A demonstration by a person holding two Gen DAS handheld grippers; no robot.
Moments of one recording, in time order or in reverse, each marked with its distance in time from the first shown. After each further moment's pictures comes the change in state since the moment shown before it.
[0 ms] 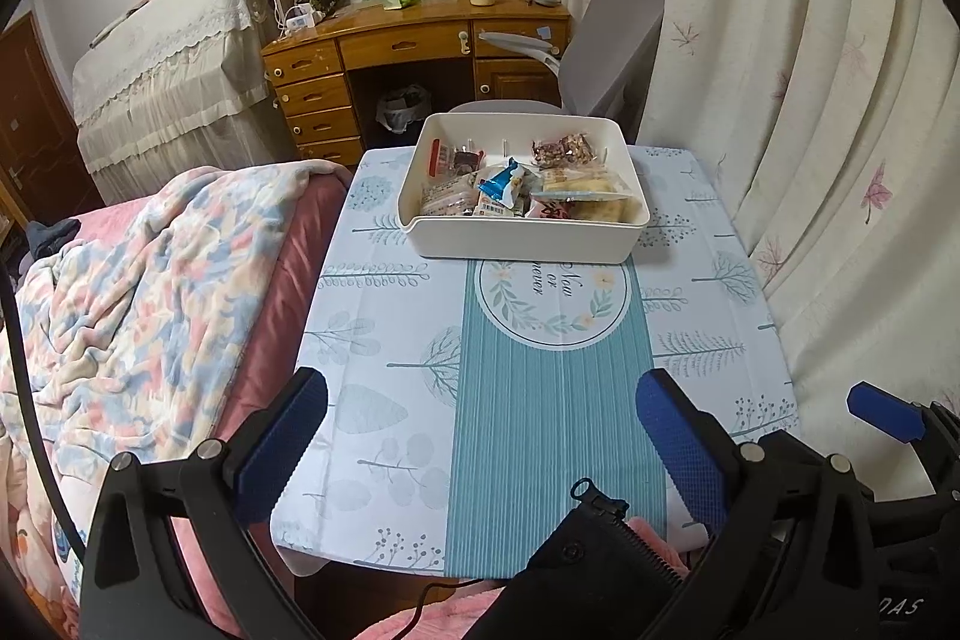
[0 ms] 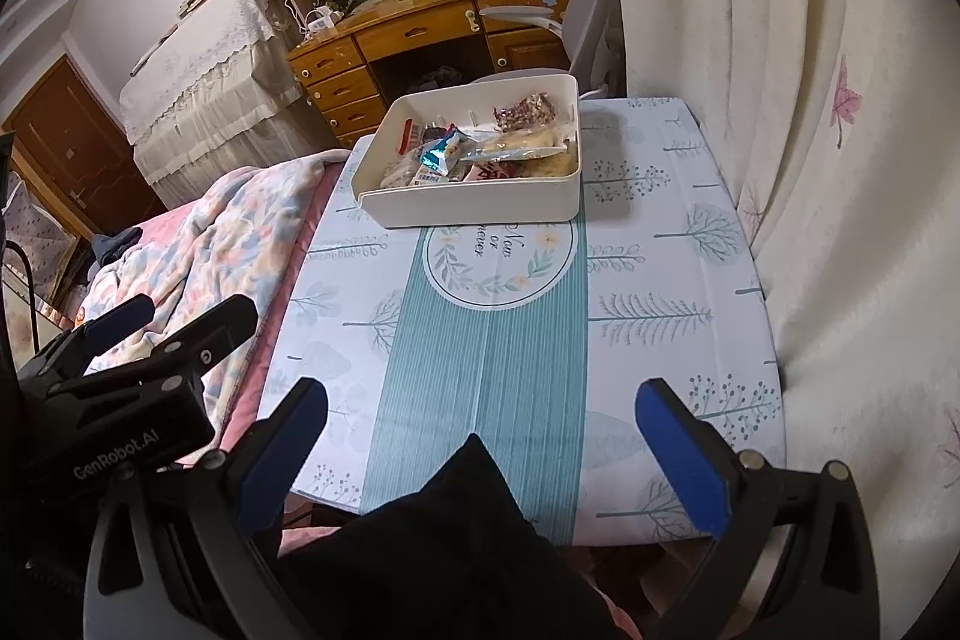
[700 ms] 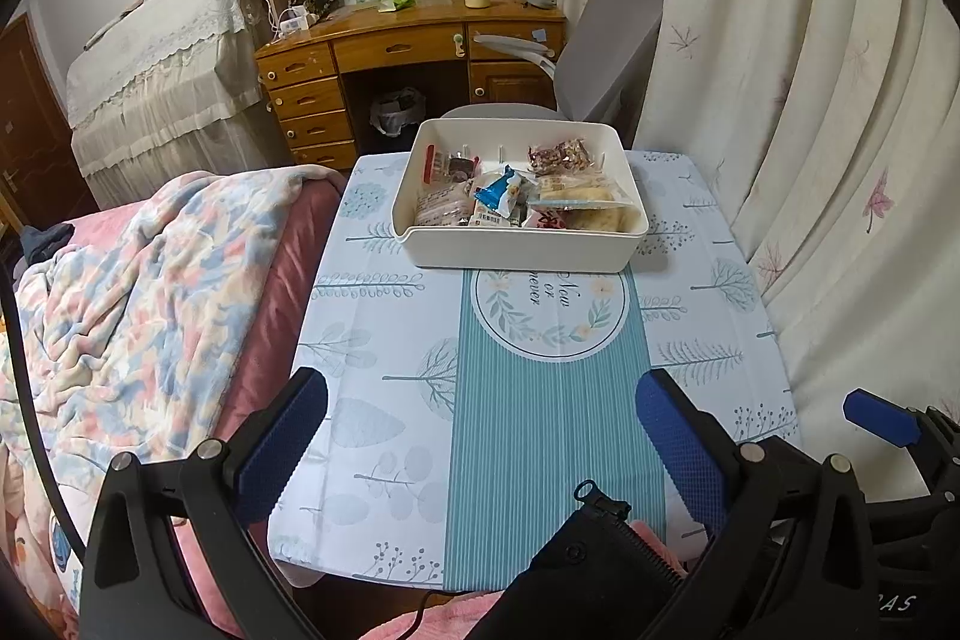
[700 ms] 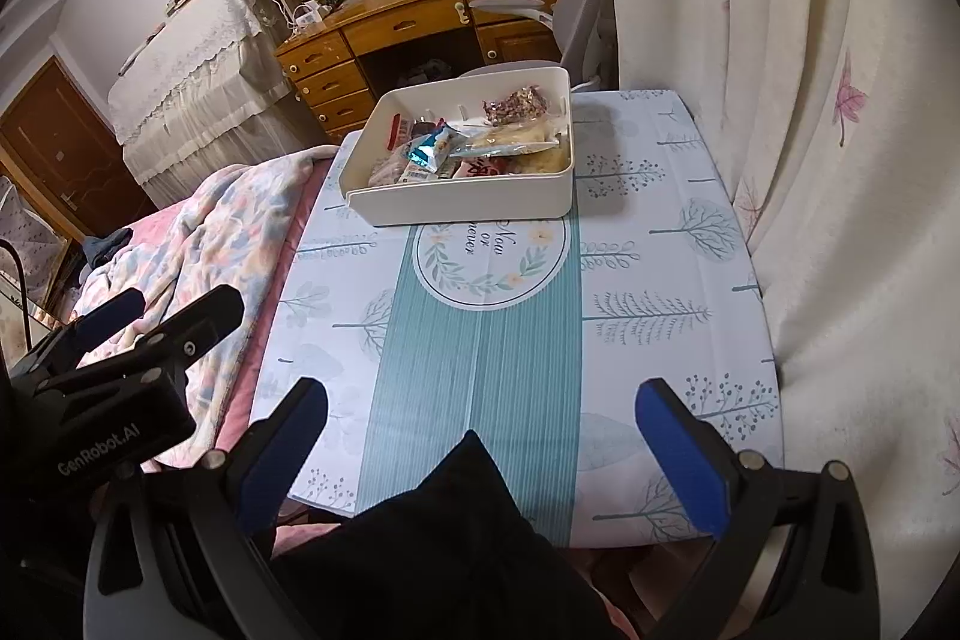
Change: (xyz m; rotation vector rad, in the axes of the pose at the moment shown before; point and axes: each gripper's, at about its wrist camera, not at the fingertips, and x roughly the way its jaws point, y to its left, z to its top) left arm 0.006 0.003 0.010 0.007 -0.003 -0.014; right arm 0.010 -0.002 0.005 0.016 0.020 -0.018
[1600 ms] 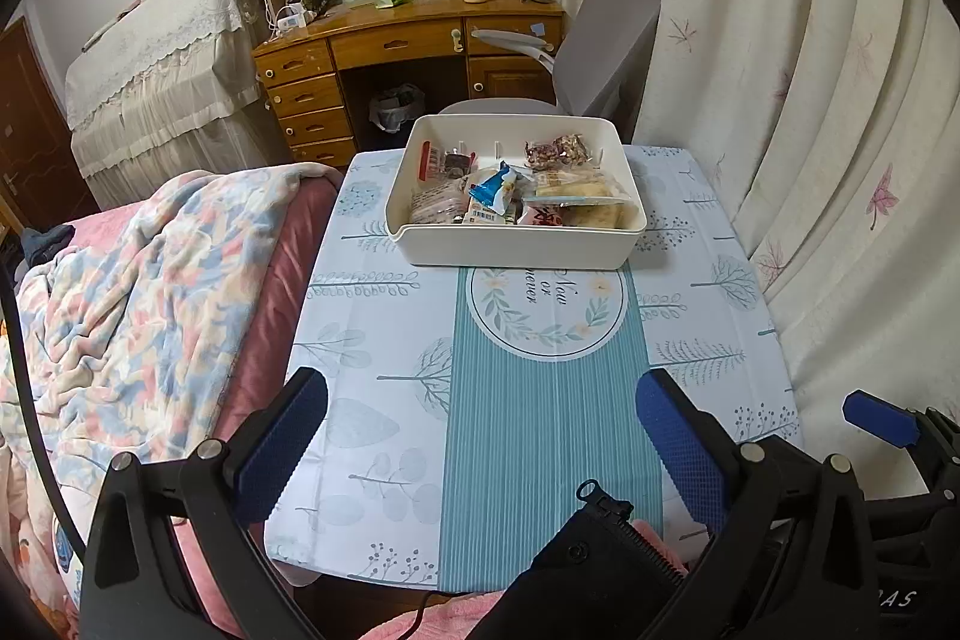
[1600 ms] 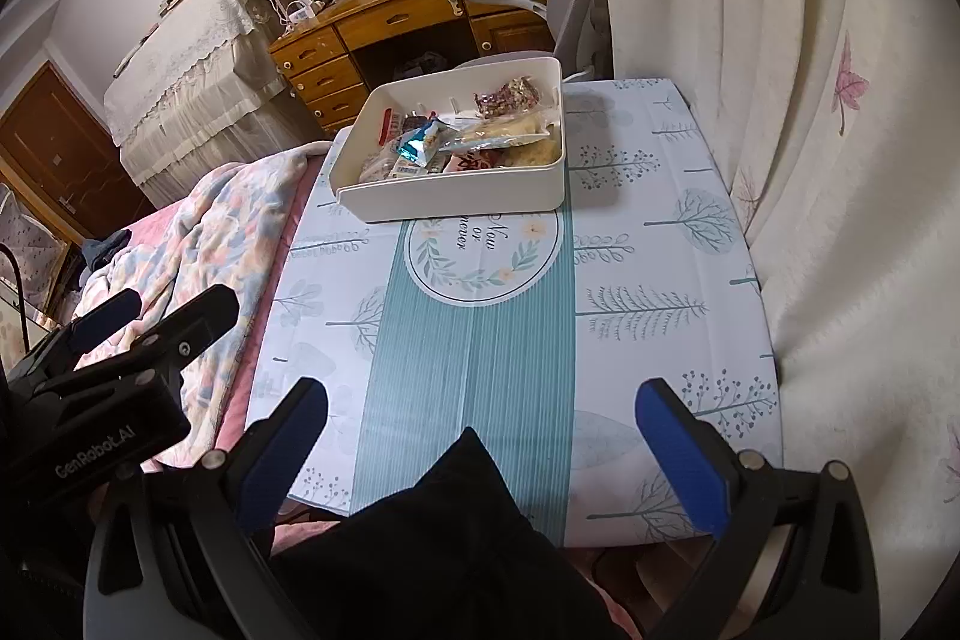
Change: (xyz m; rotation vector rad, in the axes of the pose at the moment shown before) left arm 0.006 -0.001 0.003 0.003 0.005 -0.002; right arm 0.001 -0.005 0.000 0.004 0.006 0.001
